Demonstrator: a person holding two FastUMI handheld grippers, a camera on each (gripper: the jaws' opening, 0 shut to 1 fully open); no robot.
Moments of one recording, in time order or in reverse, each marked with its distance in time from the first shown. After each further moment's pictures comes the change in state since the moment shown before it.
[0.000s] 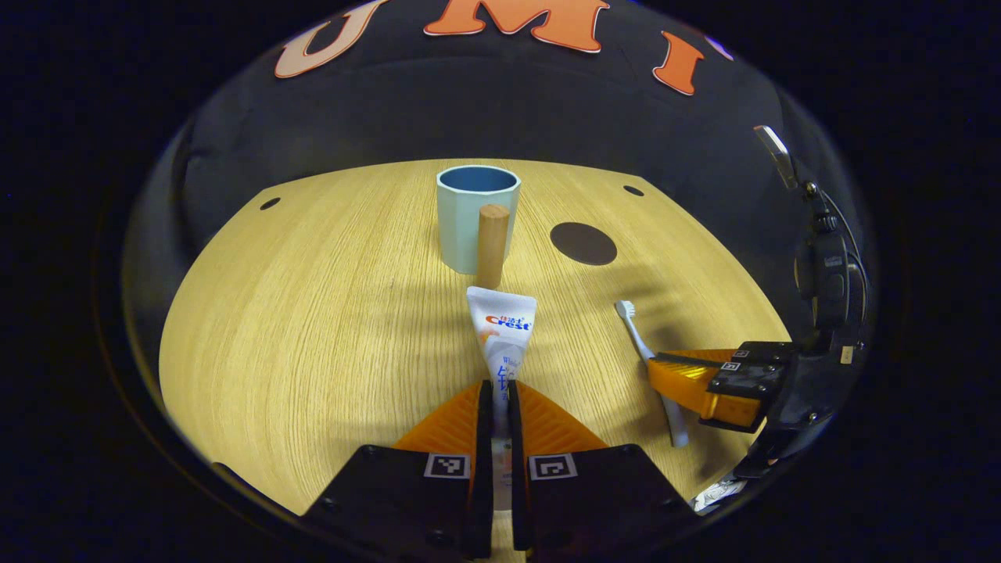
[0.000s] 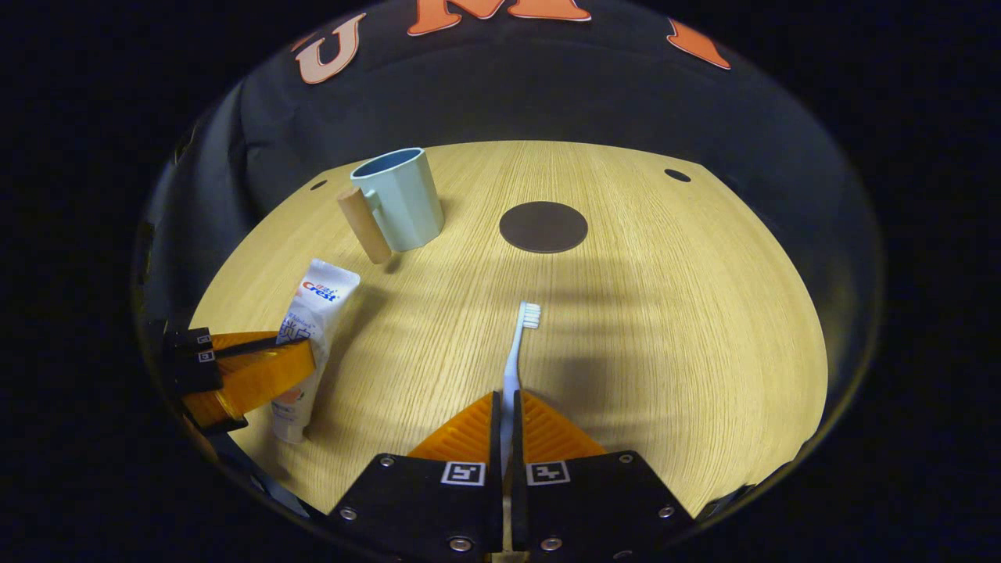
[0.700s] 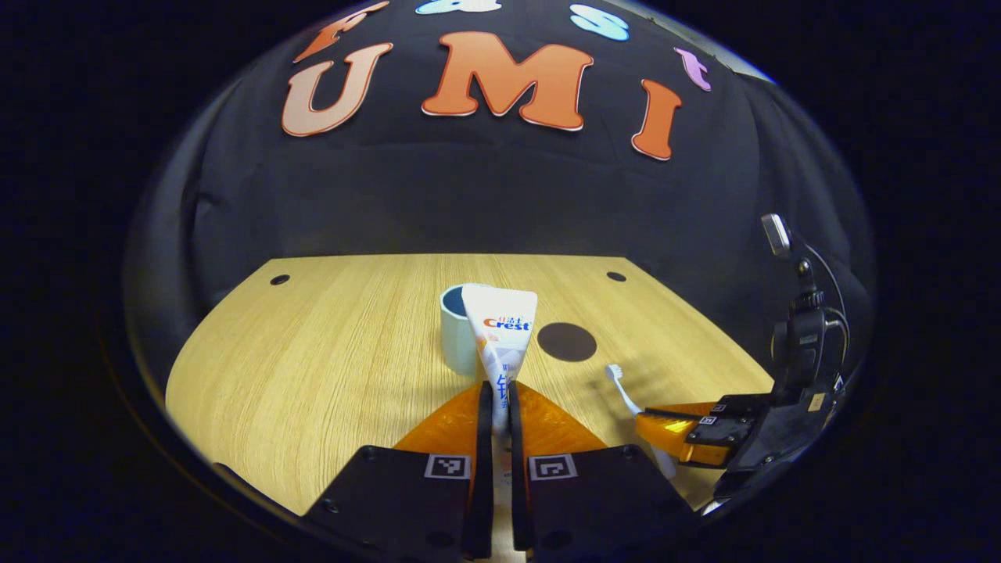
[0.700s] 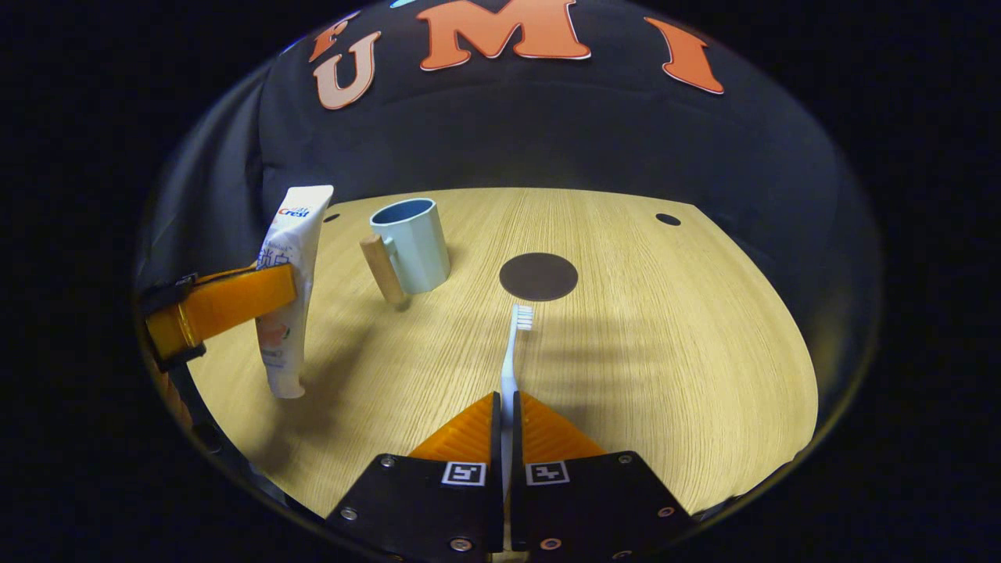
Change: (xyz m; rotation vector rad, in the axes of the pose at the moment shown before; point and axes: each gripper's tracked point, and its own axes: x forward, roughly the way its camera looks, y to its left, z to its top) left arm -0.041 -0.004 0.086 0.021 -0.350 -0.018; right arm -0.028 -0.005 0.036 -0.002 -0.193 0.013
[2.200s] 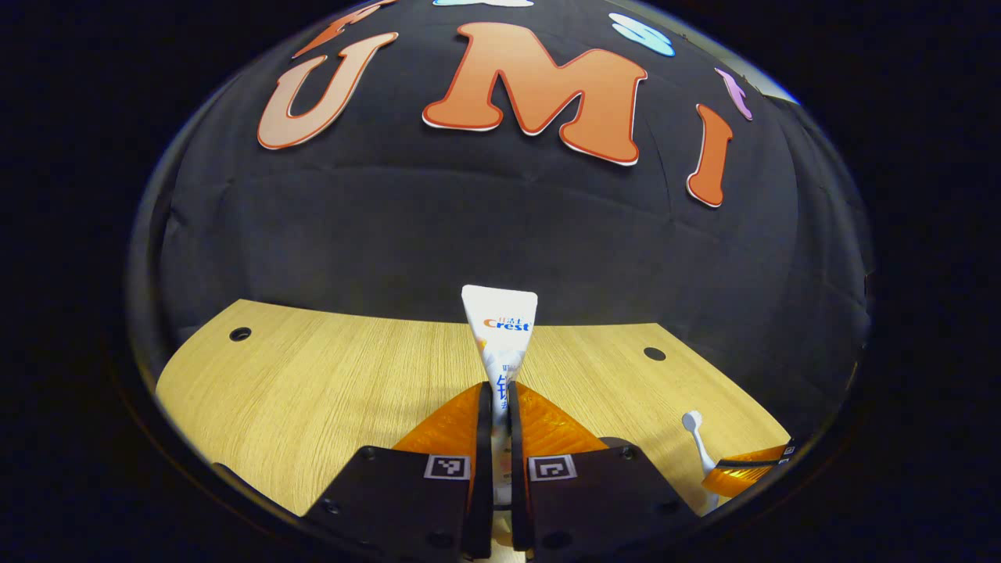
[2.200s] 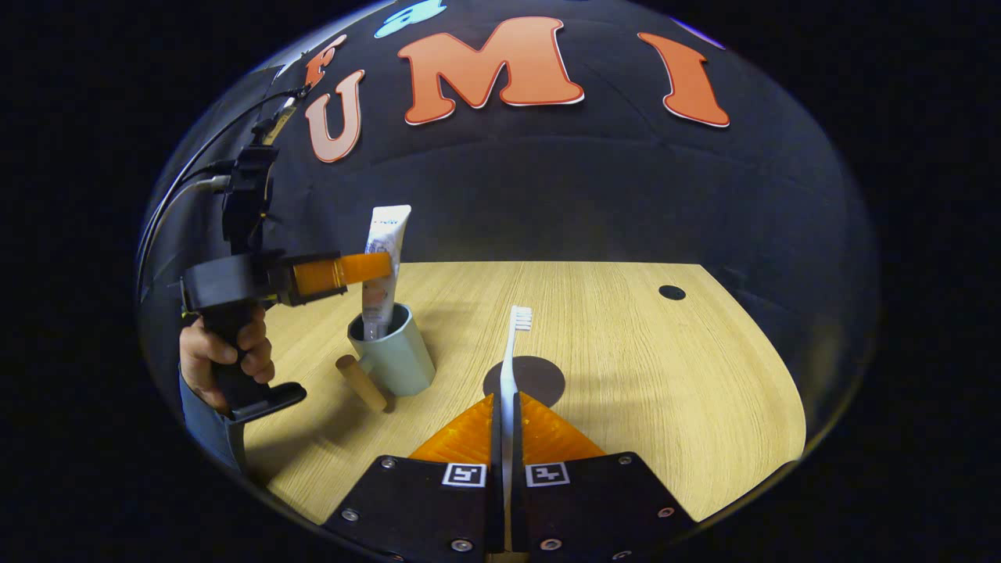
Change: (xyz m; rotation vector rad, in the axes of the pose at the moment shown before) left arm 0.111 0.023 0.073 -0.043 -0.092 0.003; right arm 0.031 -0.017 0.109 0.002 -0.204 0.042
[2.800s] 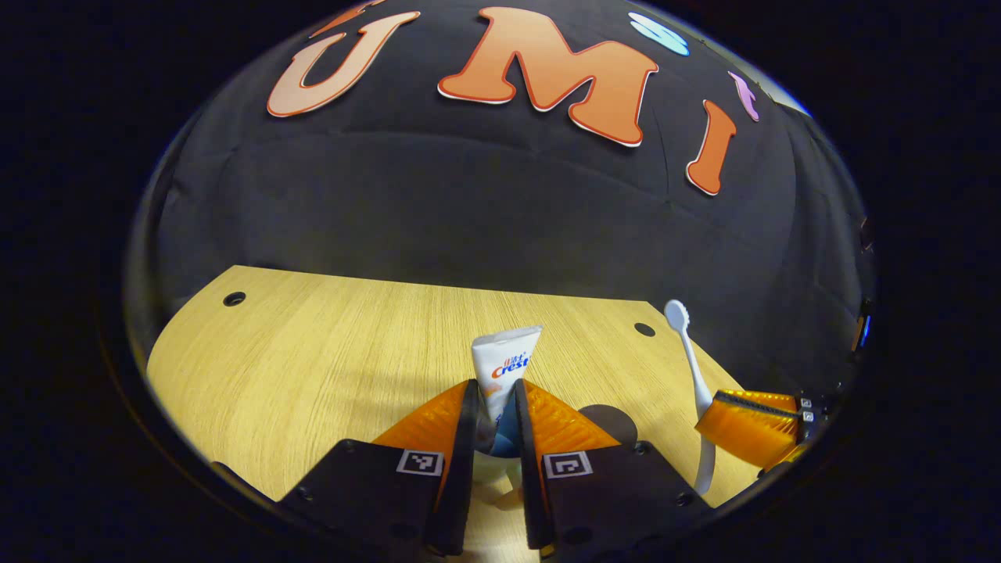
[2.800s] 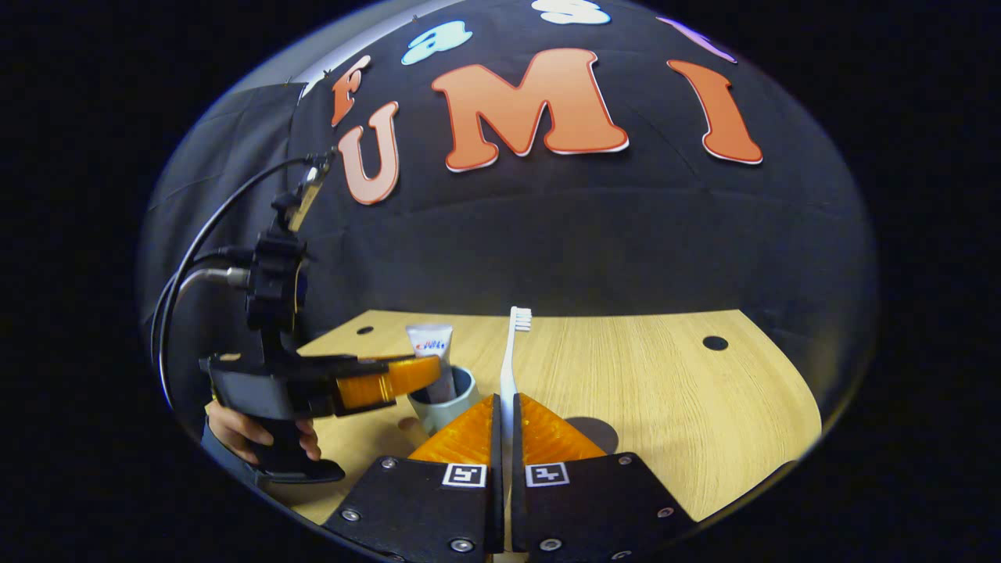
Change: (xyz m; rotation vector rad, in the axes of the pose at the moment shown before) left arm -0.018 0.006 -0.015 -0.034 0.064 -0.034; right arm 0.010 0.060 0.073 0.013 -0.228 0.125
